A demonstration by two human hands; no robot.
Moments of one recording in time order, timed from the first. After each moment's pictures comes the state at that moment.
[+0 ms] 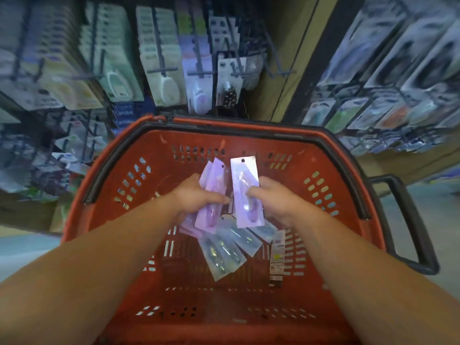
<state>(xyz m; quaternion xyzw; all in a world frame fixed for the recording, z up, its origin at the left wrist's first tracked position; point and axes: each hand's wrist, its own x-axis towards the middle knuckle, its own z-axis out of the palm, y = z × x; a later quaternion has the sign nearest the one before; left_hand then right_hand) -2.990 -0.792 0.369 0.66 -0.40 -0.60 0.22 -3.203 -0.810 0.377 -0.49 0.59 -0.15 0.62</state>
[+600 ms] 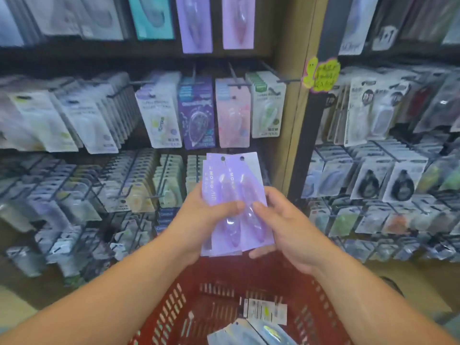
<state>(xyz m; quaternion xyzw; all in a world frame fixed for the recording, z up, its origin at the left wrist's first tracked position) -3.014 -0.769 0.576 0.46 -0.46 -0.51 0.57 -3.204 -0.793 0.581 -0.61 0.33 -0.35 0.63</state>
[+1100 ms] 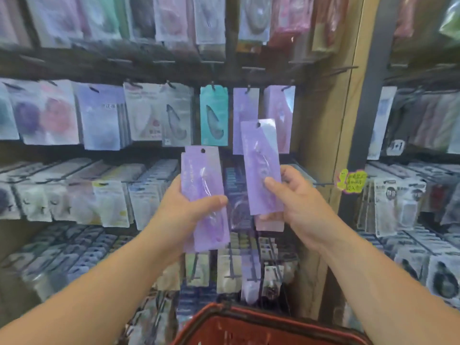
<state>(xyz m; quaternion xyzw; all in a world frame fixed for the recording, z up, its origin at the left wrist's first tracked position) -2.909 -0.768 0.728 0.44 -0.48 -0.36 0.67 -3.114 -0.844 0.742 -0.66 0.22 -0.50 0.51</state>
